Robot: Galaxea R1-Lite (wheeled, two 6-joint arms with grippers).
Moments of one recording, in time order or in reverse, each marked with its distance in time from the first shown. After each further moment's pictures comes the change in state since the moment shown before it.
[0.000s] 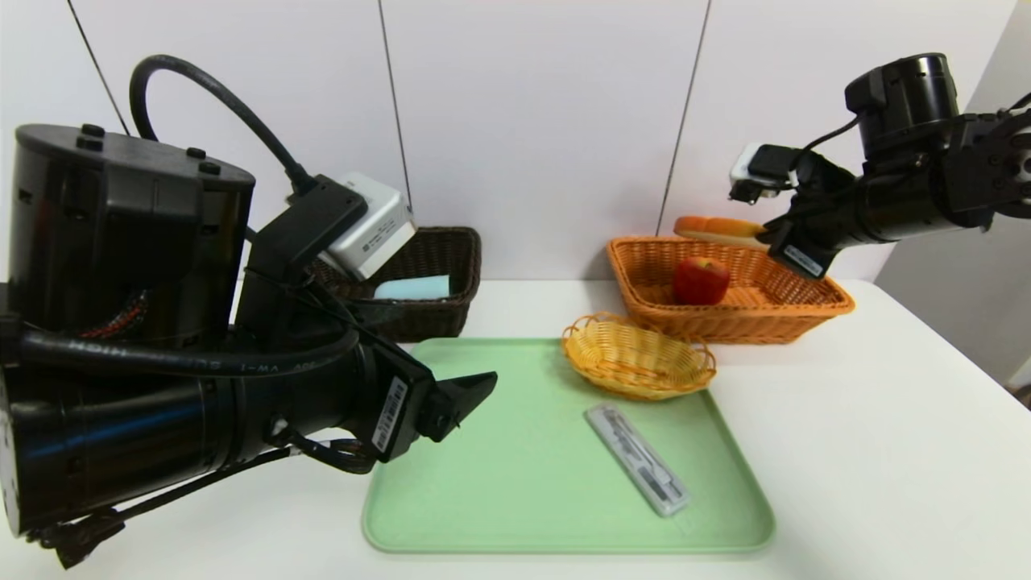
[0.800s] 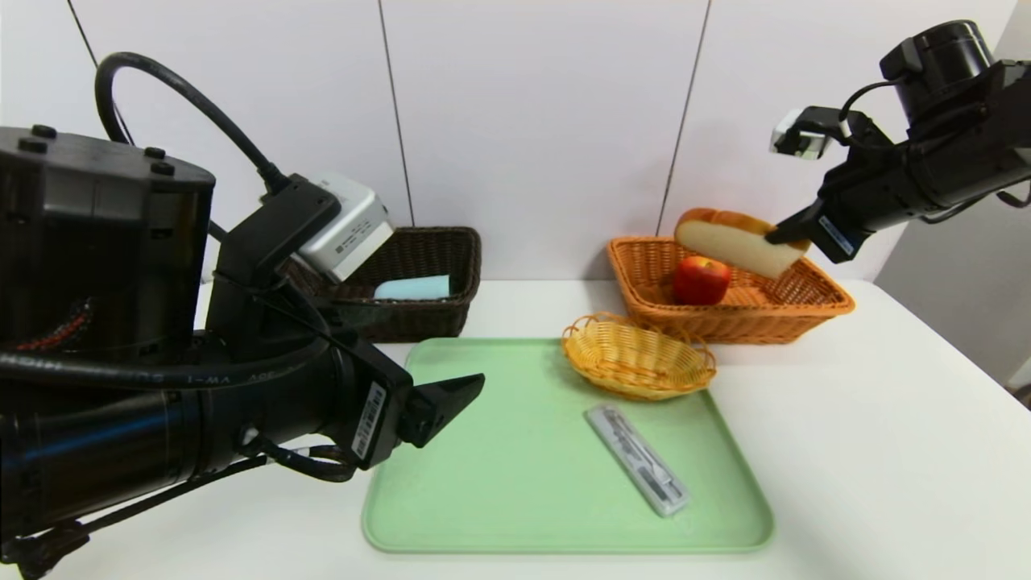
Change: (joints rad) left arm 0.006 -0.036 0.024 0.001 -0.002 0.000; right arm -0.097 0.081 -0.343 0.441 0.293 0.157
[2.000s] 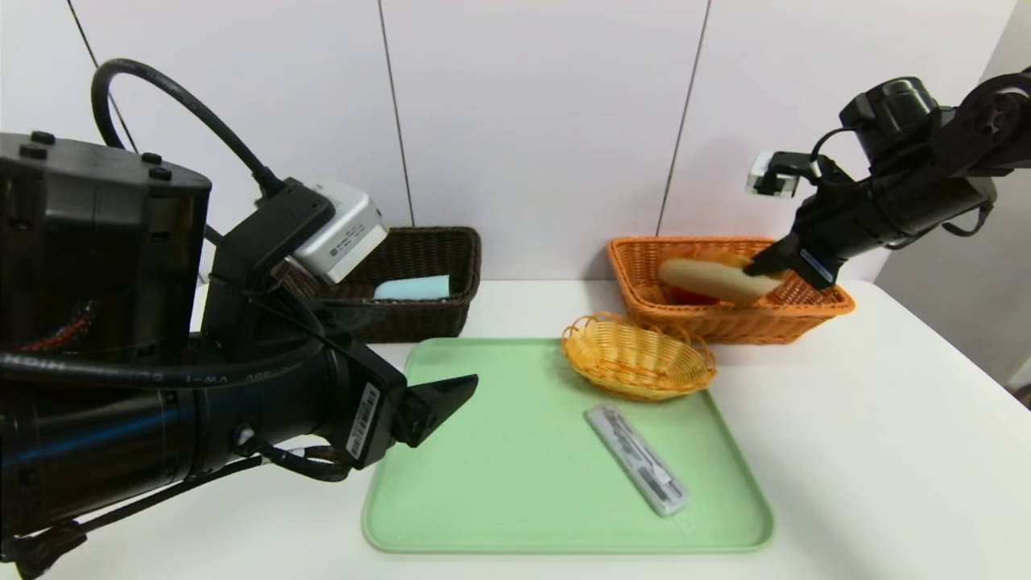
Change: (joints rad) left arm 0.015 -0.005 0.011 0.000 -0.004 -0.001; right arm -0.031 0.120 -0.046 0.067 0.125 -0.135
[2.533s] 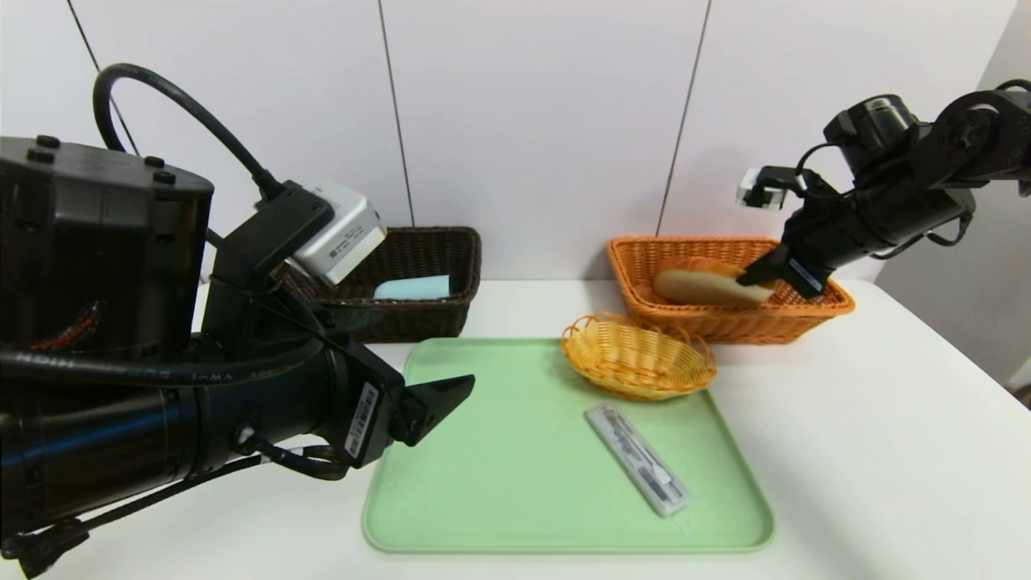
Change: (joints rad) left arm 0.010 0.001 0.005 0.000 -0.002 0.000; right arm 0.000 0.038 0.000 -0.003 -0.001 0.002
